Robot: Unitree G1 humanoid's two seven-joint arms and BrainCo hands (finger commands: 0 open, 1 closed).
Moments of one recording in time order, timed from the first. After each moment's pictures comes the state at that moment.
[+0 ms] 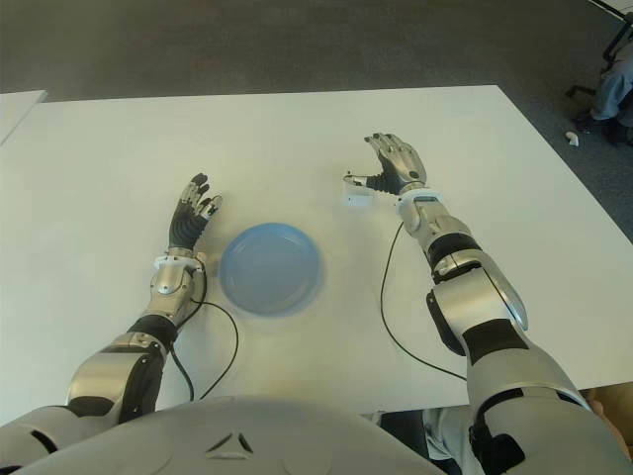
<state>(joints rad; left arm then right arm) -0.33 0.08 0.10 1.13 0.02 -0.79 0.03 -0.81 -0.44 0.47 1.29 -0.77 -0.39 -0.46</state>
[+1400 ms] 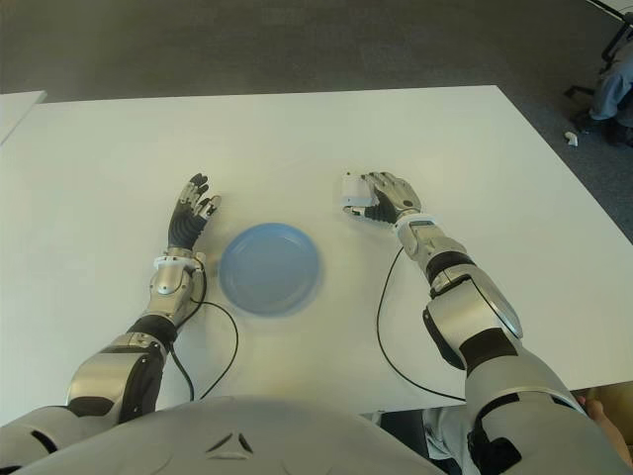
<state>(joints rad) -0.33 0.08 0.11 1.13 0.02 -0.80 0.02 -0.75 -0.42 0.59 1.34 -0.77 -0.35 -0.41</state>
